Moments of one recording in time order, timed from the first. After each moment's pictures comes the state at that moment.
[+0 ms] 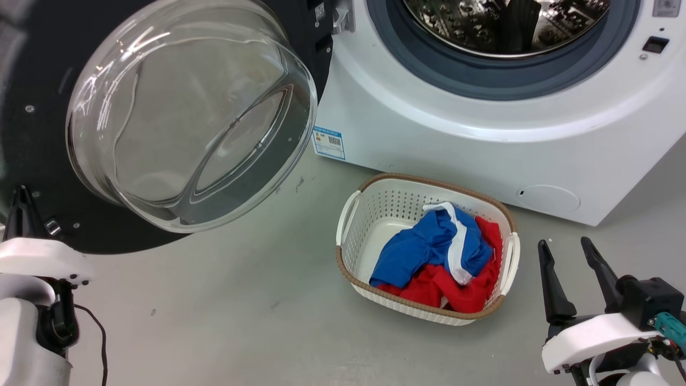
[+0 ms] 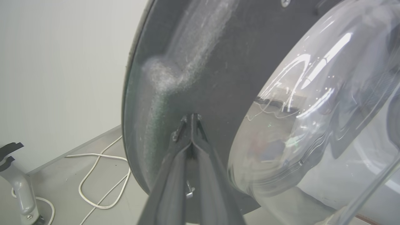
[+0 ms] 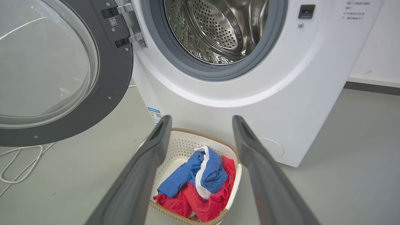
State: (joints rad) left arm -0.39 0.47 -0.01 0.53 -0.61 0.13 -0.26; right arm -0.02 -0.06 -0.05 0.06 0.10 0.13 -0.10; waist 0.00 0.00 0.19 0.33
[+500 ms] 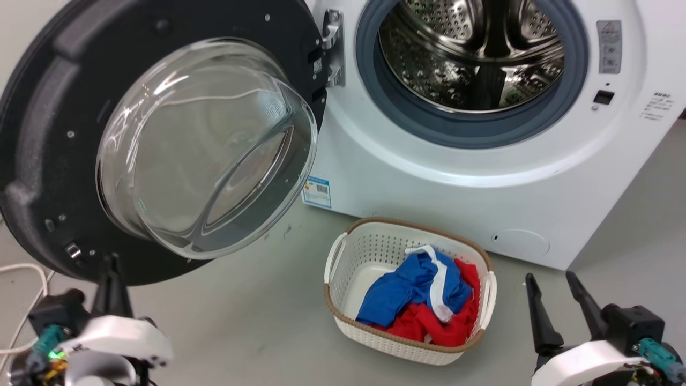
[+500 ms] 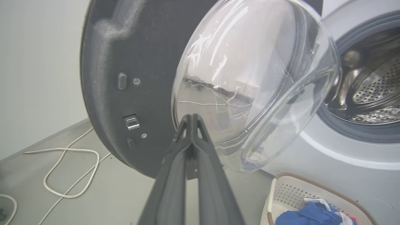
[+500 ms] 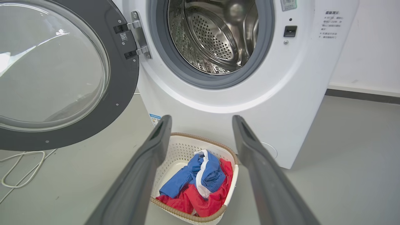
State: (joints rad) left arm -0.10 0.36 -0.08 0.24 -0.53 0.19 -0.24; right arm 0.03 -0.05 -0.03 0.12 0.14 0.13 -0.12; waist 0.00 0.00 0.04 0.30
